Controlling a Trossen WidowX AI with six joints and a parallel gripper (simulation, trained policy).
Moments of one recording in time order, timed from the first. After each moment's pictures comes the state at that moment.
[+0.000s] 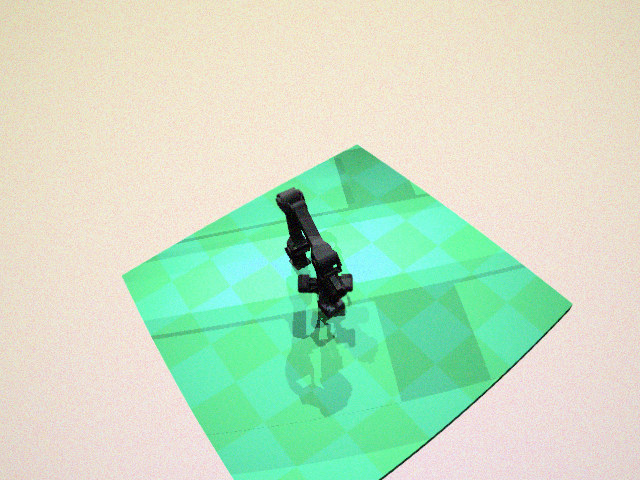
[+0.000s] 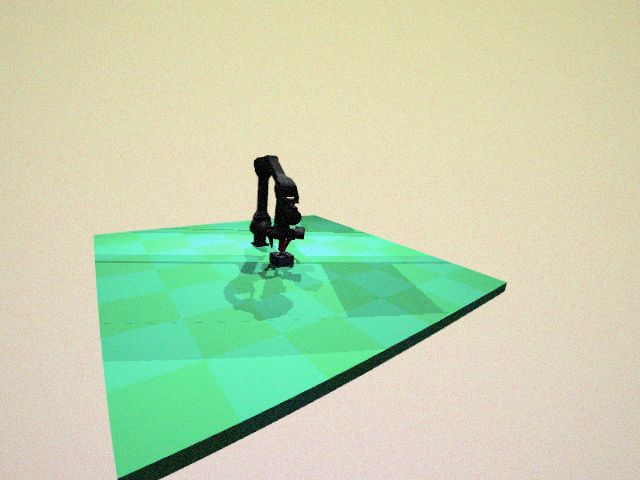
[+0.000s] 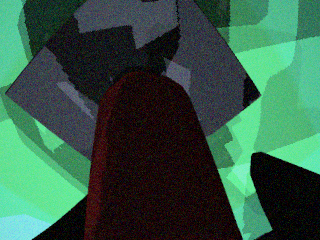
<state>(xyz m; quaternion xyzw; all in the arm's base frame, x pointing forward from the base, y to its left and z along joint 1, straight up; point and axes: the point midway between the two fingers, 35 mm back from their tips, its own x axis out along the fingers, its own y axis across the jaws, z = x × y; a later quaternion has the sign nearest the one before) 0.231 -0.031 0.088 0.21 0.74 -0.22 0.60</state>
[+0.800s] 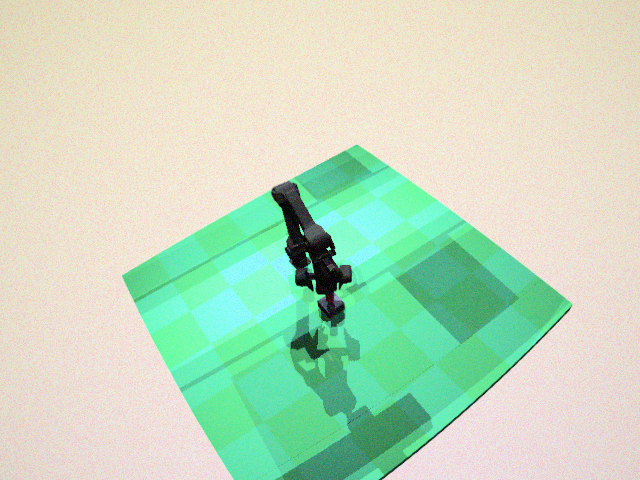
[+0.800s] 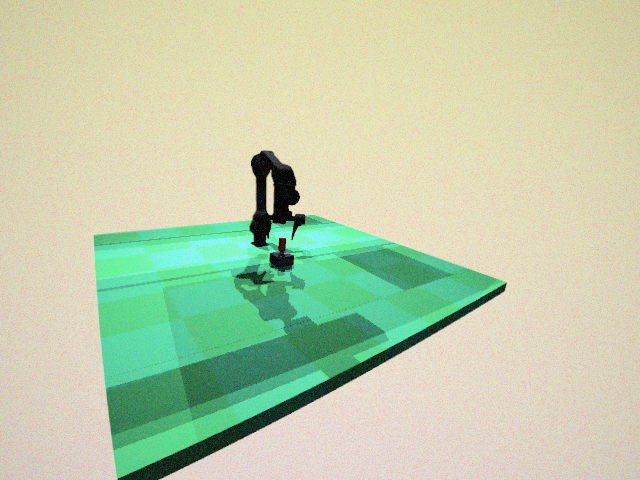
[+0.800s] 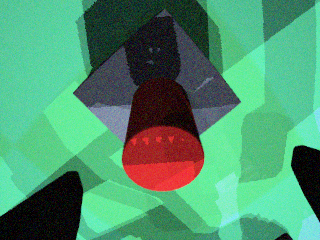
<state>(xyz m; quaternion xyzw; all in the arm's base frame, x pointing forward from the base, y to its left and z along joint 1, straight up) 0.242 -0.035 0.134 0.23 0.68 -0.21 0.67</state>
